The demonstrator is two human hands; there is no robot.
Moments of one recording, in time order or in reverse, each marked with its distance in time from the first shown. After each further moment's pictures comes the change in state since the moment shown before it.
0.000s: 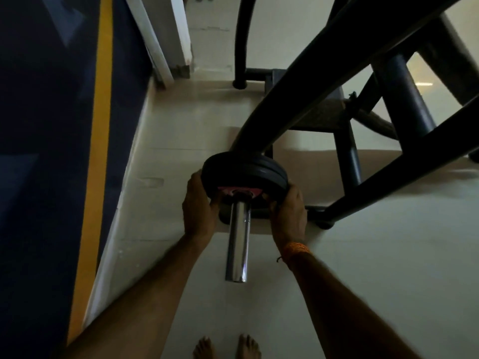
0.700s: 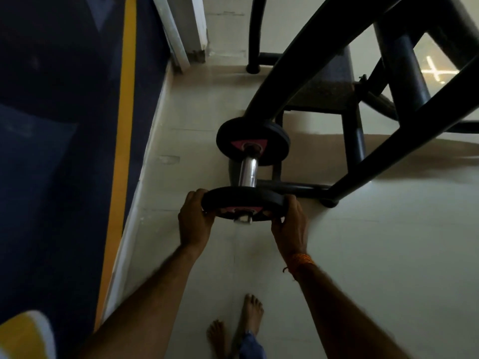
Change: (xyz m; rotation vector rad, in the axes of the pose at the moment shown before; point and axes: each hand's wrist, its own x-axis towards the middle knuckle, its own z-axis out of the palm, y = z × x) left_hand -0.138 -0.024 -0.066 0.088 -0.039 -0.045; right_hand -0.133 0.032 -0.040 0.117 -0.035 -0.219
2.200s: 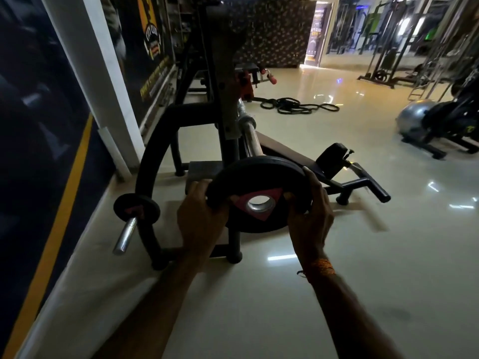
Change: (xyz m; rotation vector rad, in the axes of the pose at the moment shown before) left_hand -0.364 0.569 0.017 -0.205 0.323 0.517; right_hand -0.131 -0.028 -0.653 0.086 0.702 -0.358
